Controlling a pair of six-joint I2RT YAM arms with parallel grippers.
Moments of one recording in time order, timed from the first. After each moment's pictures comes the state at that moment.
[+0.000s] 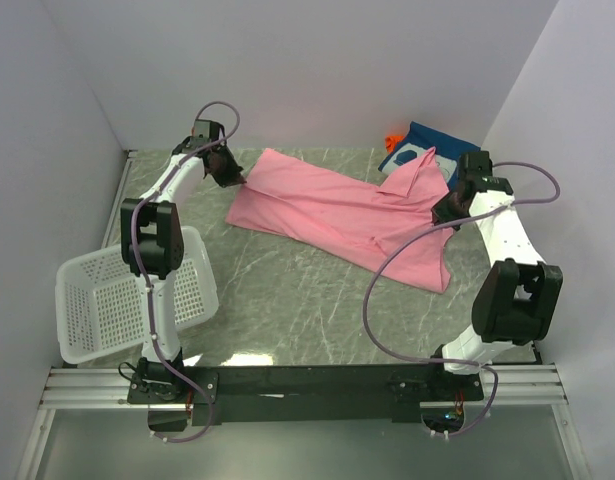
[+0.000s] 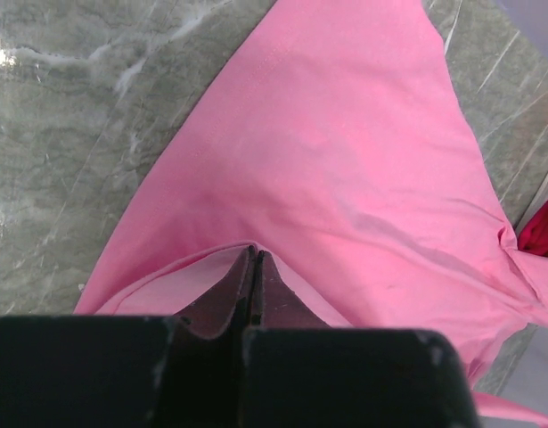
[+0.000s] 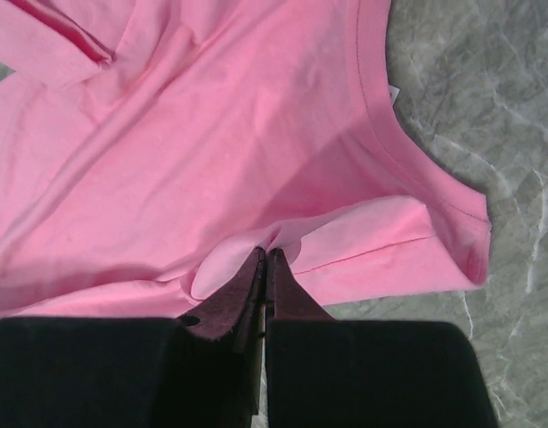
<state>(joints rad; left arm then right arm) -0.13 2.21 1.91 -0.58 0.18 -0.70 -0.11 1.58 1.34 -0.83 0.06 0.76</state>
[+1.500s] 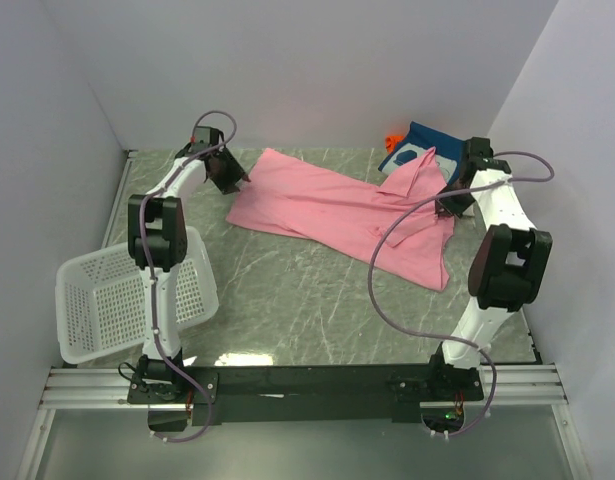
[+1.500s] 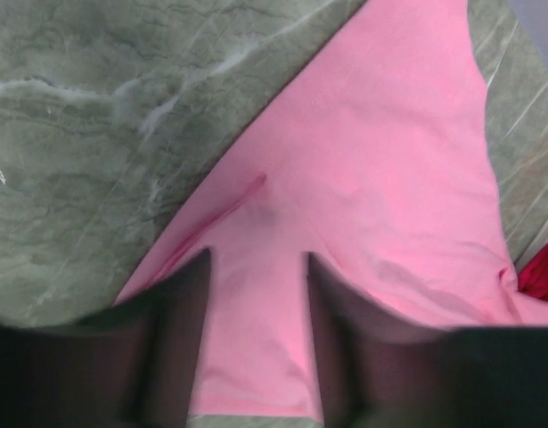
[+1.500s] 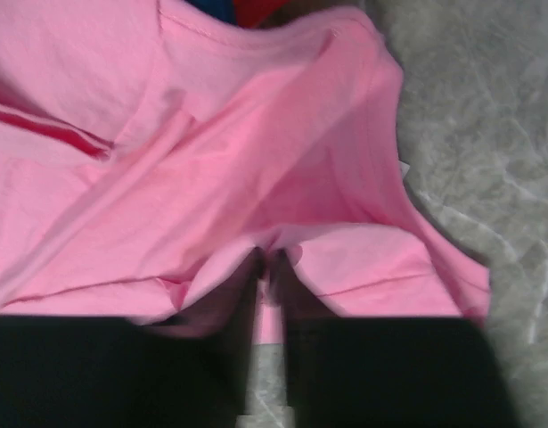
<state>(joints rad) -0.10 2.32 1.95 -0.53 0.20 -0.77 -0.16 1.82 1.55 -0.88 0.05 0.71</state>
